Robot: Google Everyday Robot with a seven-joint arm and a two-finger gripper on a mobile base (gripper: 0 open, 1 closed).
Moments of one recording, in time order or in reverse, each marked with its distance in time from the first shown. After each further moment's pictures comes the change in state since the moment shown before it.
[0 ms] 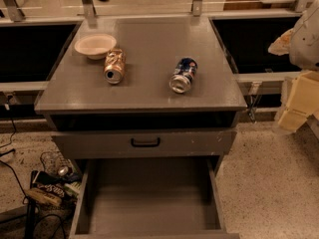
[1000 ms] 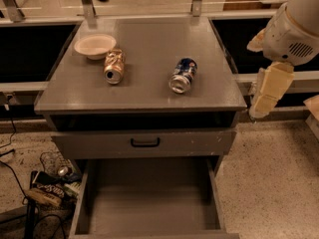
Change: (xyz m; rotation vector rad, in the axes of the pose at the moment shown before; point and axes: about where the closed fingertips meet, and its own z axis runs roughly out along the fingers) arm -0.017 -0.046 0.041 -0.020 -0.049 -0.028
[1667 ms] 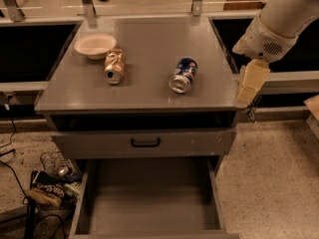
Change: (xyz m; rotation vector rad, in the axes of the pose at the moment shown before) arm -0.011 -0.045 0.055 -0.067 -0.018 -0.009
